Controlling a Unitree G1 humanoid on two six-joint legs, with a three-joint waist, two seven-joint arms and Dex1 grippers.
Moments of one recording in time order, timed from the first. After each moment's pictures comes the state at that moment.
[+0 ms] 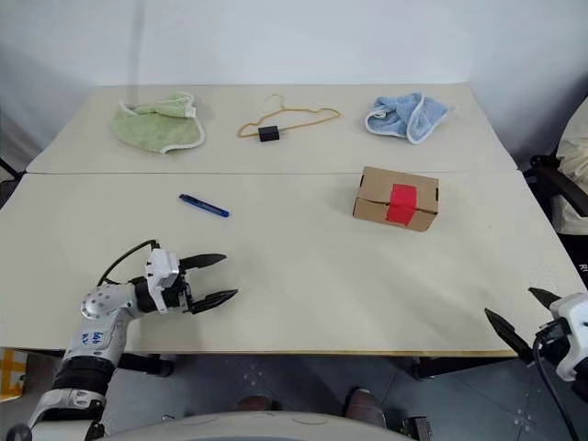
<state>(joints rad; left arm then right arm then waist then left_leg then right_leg) -0.30 0.51 0.08 0.42 -0.32 -0.20 -1.16 0.39 -0.69 -0.65 -0.11 0.39 0.11 0.84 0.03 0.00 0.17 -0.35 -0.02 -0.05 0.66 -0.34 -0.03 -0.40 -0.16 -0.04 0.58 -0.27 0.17</state>
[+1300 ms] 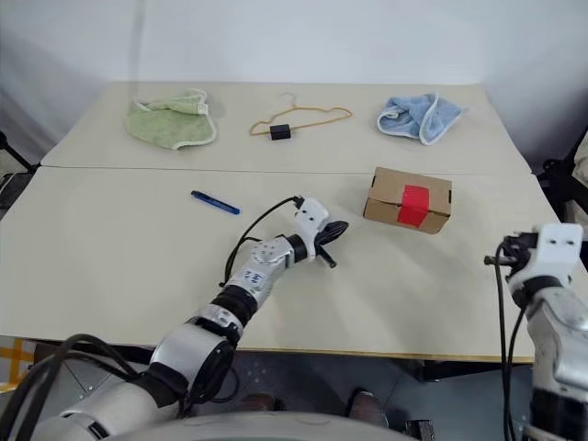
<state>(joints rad) -0.95 -0.14 -0.10 1.12 0.00 -0.24 -0.37 -0.21 -0.58 -0.49 0.02 0.34 0.49 0.27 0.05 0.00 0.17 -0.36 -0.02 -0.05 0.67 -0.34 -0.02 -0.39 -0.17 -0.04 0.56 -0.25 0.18</state>
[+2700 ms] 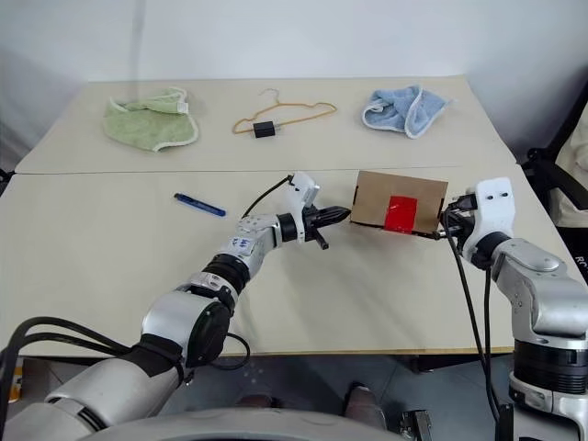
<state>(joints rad) -1.09 -0.04 0.08 1.17 -0.07 -0.02 -0.81 -0.38 -0.64 -0.29 -0.17 0.35 0.89 0.44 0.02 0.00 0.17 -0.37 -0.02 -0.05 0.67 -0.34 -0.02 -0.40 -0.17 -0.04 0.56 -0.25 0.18</state>
